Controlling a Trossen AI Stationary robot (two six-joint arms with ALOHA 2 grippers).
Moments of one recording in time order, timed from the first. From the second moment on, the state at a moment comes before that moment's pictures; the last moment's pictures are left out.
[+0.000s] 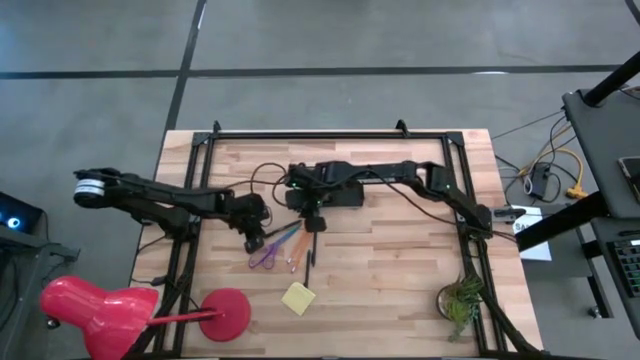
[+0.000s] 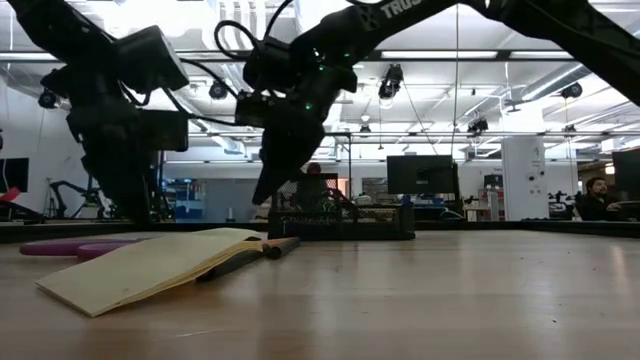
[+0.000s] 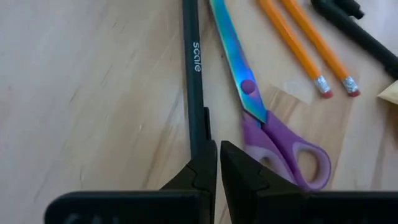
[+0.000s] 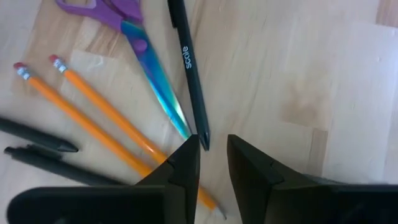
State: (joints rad) left arm 0.06 1.17 0.46 -0.32 0.15 -0.42; right arm -0.15 2.33 1.93 -0.73 -0.25 -0.30
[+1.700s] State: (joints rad) left arm 0.04 1.18 0.41 -0.28 -0.01 -0.33; right arm -0.18 2.28 2.05 -0.98 0.30 -0.14
